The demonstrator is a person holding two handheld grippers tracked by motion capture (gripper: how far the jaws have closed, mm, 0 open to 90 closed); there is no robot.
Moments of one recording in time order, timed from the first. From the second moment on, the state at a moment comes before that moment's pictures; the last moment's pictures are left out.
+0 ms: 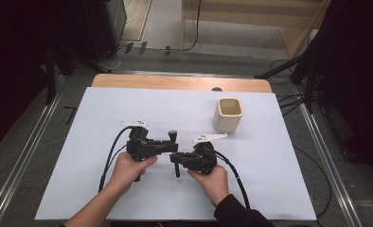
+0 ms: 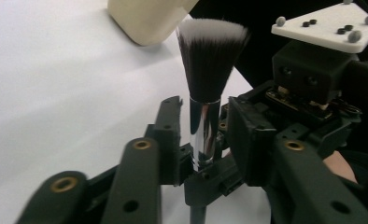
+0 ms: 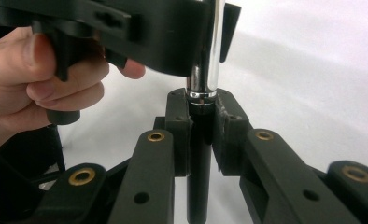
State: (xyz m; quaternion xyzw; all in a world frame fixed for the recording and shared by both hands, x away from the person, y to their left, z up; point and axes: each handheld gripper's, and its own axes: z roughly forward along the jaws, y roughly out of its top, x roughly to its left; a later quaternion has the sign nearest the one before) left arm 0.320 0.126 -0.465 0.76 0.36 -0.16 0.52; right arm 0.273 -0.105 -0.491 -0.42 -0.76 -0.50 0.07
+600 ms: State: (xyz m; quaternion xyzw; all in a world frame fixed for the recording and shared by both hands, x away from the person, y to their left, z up) left arm 0.320 0.137 -0.460 0.76 0.37 -0.15 0.52; right arm 0.276 -0.116 -0.489 -0.44 -0.75 -0.49 0.06
